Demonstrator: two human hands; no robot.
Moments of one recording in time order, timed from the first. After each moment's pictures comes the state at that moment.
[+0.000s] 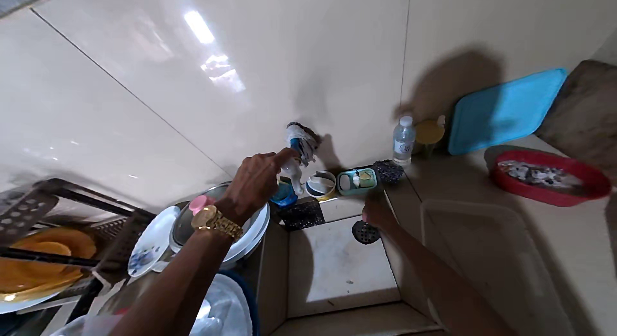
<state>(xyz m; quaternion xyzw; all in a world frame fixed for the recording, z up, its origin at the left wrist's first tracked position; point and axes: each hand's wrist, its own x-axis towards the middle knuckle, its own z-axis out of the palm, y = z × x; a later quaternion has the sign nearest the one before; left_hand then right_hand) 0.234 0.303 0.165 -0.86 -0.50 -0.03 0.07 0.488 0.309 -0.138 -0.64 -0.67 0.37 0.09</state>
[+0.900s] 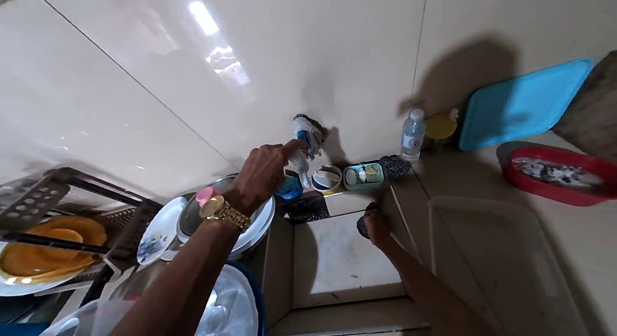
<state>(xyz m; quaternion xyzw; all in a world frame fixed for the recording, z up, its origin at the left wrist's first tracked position) 0.233 0.305 0.166 -0.87 -0.49 -0.03 0.06 0.445 0.270 -0.178 -0.67 -0.69 0.29 0.06</state>
